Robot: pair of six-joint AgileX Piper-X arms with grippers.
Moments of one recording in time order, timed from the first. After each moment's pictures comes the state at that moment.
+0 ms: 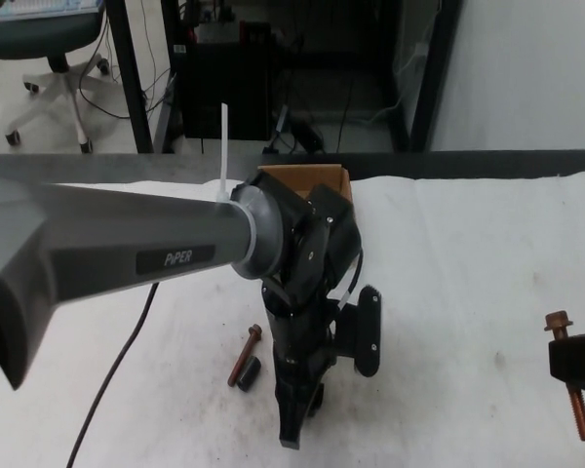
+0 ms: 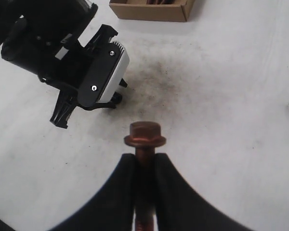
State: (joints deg) left arm -43.5 112.3 -74.1 45.5 1.0 60.0; right arm 12.0 34.3 -39.6 54.9 -20.9 6.5
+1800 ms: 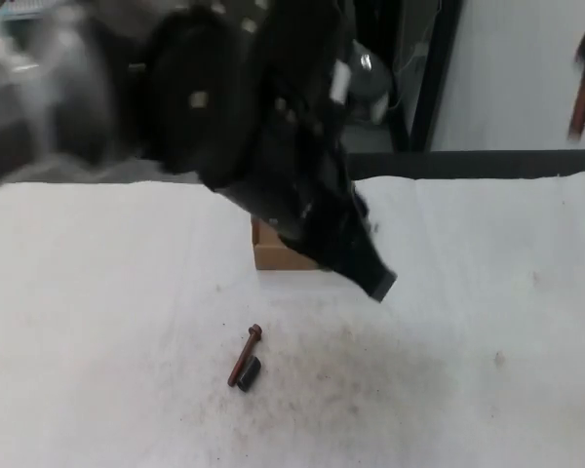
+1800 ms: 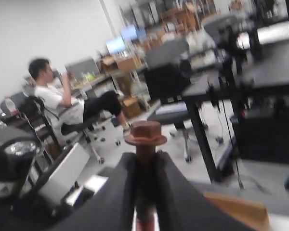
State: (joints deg) left arm -45.1 78.7 -67.3 33.7 12.4 5.4; right arm 12.0 34.6 -39.5 5.8 -23.7 20.1
